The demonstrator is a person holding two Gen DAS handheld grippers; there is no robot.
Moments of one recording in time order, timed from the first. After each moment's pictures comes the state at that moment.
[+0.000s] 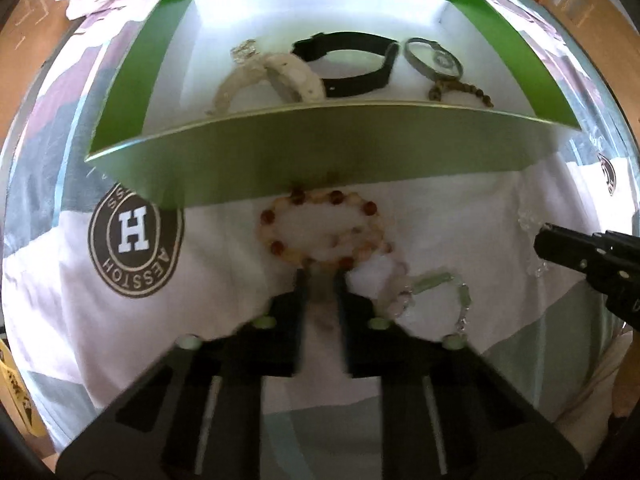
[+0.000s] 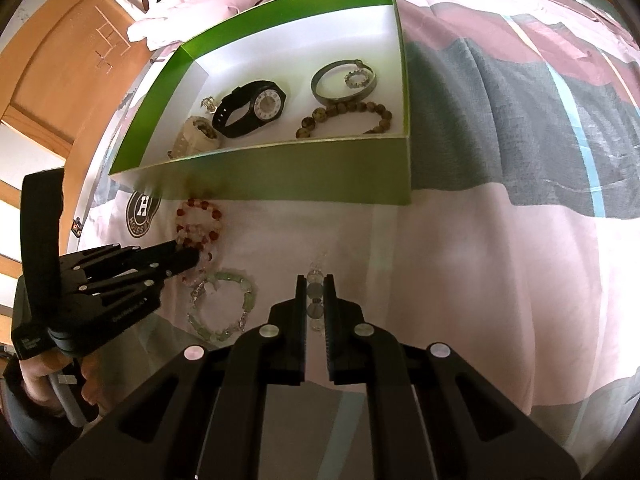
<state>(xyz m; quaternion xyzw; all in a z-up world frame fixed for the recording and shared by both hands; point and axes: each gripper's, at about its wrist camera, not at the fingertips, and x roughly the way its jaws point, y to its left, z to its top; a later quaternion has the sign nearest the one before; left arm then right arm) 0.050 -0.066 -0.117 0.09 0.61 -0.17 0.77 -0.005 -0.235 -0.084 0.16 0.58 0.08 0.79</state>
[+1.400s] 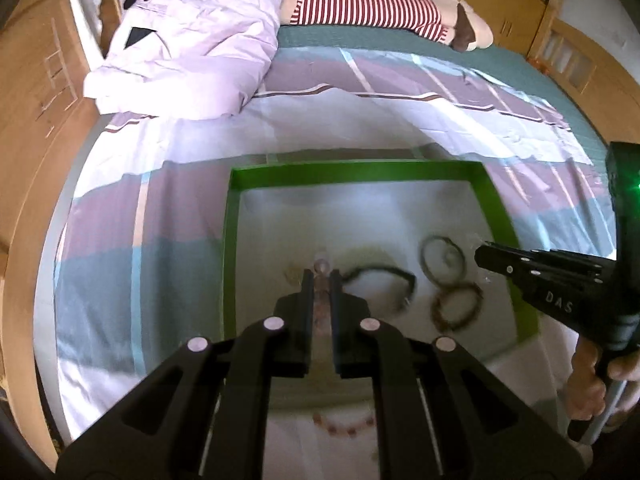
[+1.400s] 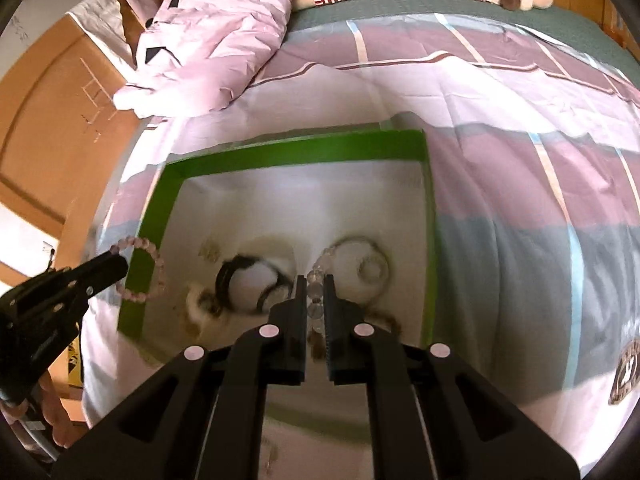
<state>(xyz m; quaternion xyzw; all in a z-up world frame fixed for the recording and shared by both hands) 0.159 -0.072 -0.006 0.07 0.50 -0.16 0.85 0.136 -0.241 -0.039 0.15 0.53 0.06 0.83</state>
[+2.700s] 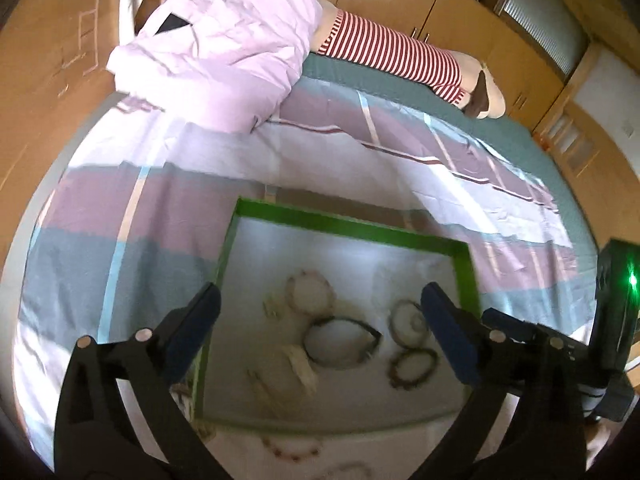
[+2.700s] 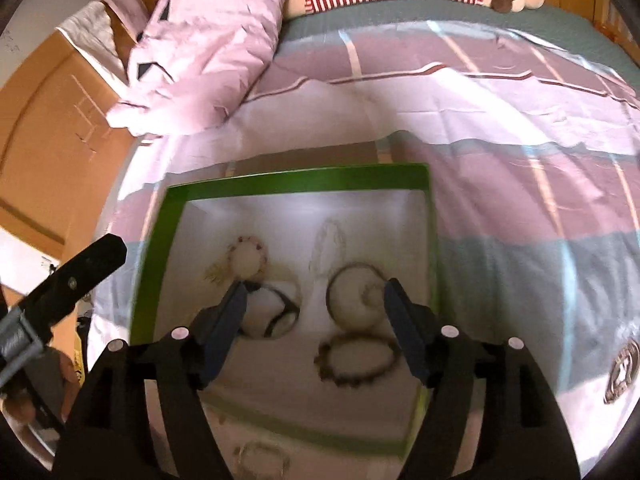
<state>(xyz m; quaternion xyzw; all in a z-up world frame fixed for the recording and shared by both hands) 0.159 -0.055 0.023 -0.07 0.48 -0.14 0.87 0.124 -0.250 -0.011 0.17 0.52 0.04 0.83</state>
